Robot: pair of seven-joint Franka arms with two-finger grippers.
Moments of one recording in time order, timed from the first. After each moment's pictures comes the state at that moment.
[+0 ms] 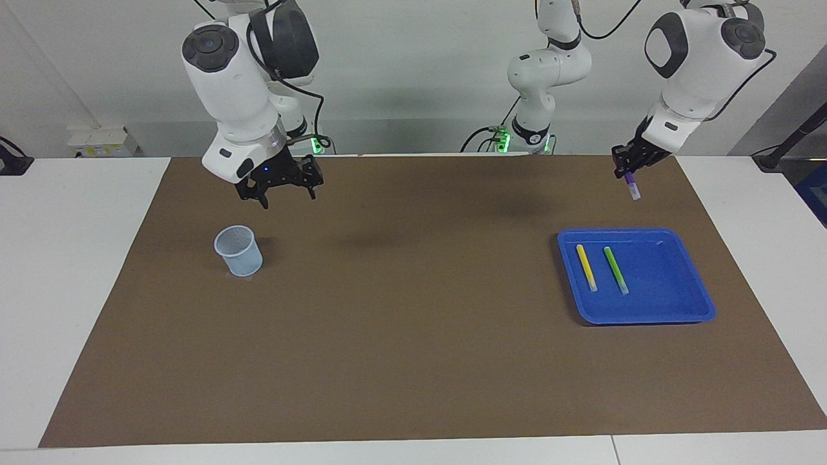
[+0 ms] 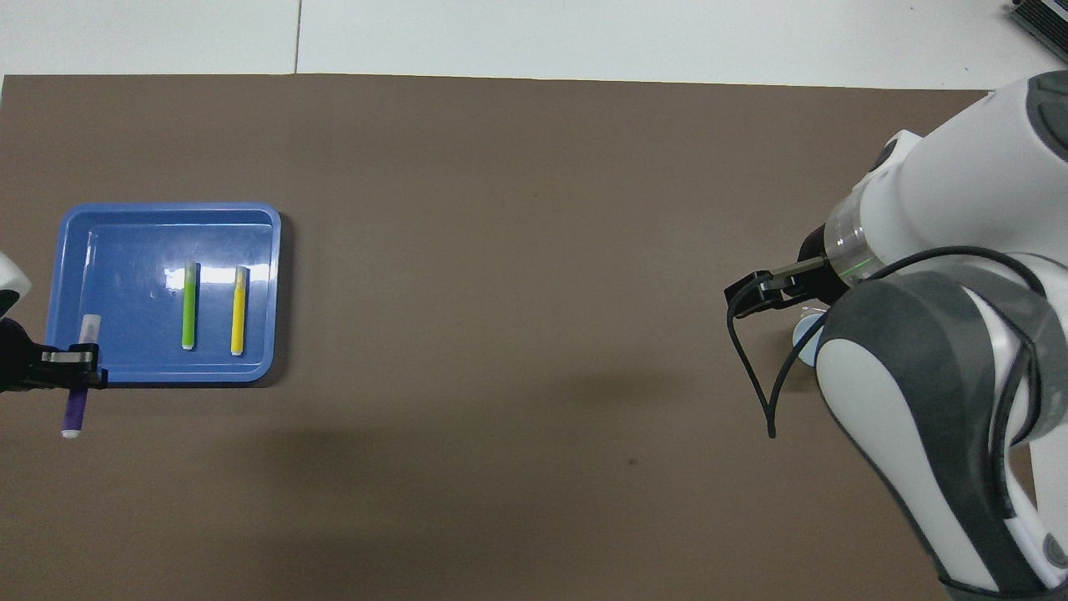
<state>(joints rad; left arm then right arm) 0.21 -0.21 -0.12 -2.03 -0.01 1.70 0.05 -0.04 0.04 0.28 -1.69 0.03 1.64 0.05</state>
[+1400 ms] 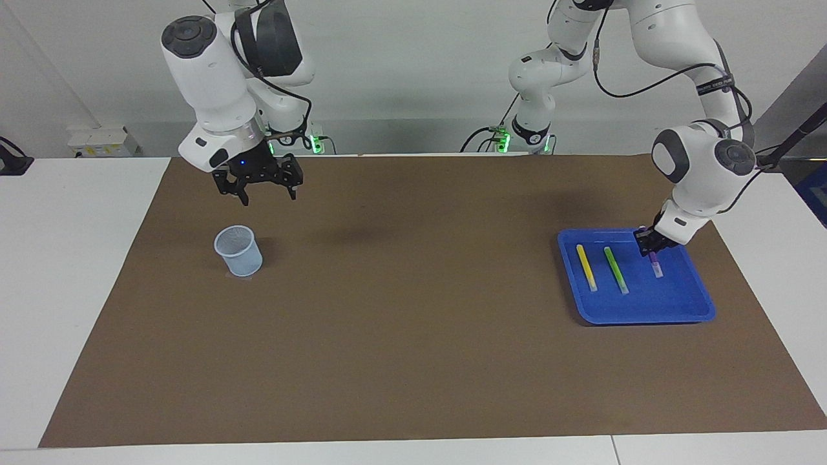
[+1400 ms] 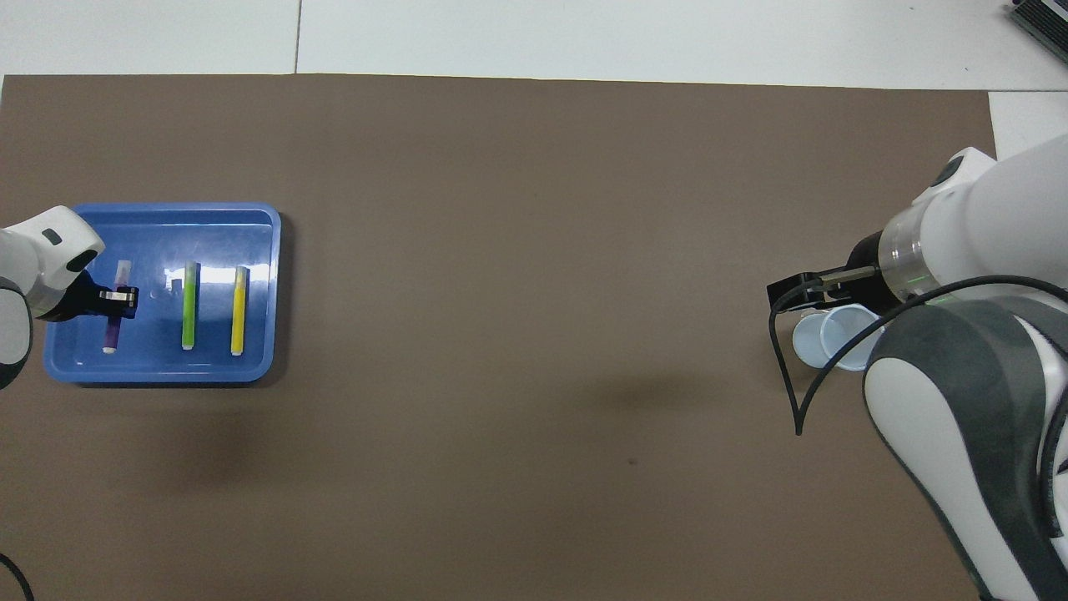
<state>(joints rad) 0.30 0.20 -0.12 -2.04 0.14 2.22 0.14 -0.02 -0.03 0.18 -1.79 0.03 1.75 0.05</state>
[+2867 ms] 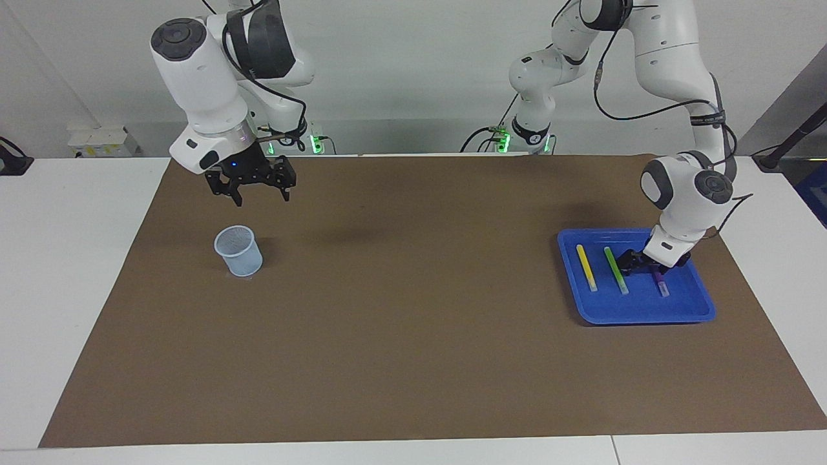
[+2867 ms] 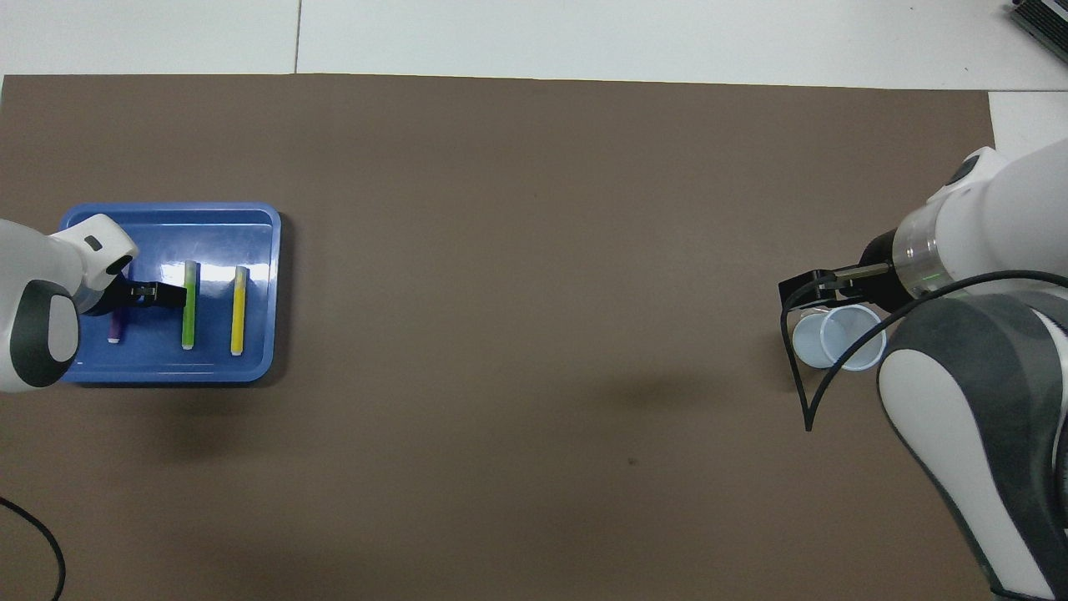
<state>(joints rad) 0.31 0.33 -0.13 -2.05 0.17 2.40 0.14 -0.04 -0.03 0.18 -1.80 0.03 1.75 0.05</state>
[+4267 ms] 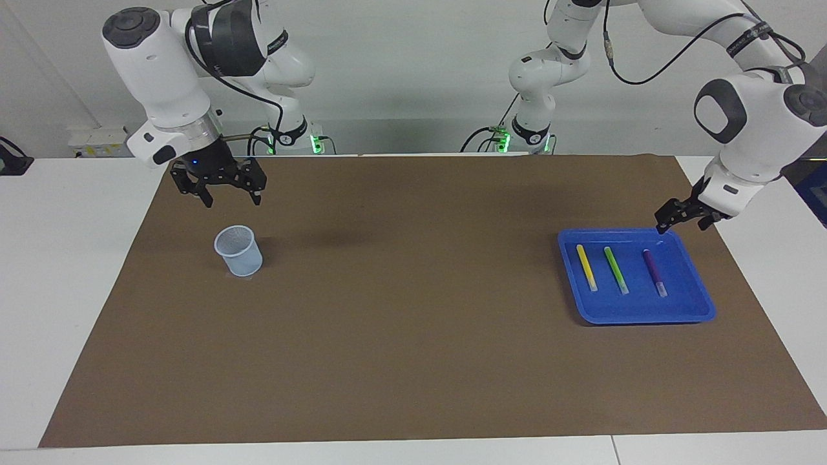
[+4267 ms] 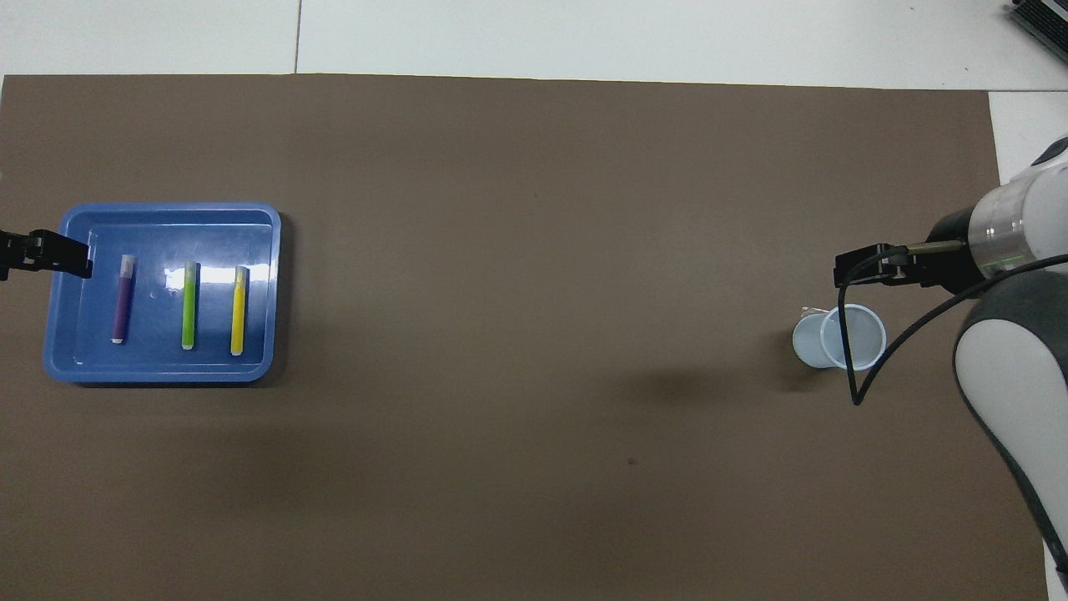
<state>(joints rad) 0.29 0.13 -0.16 -1.69 0.08 1.78 0.14 -0.11 -0.03 0.17 -1.77 0.03 1.77 0.05</state>
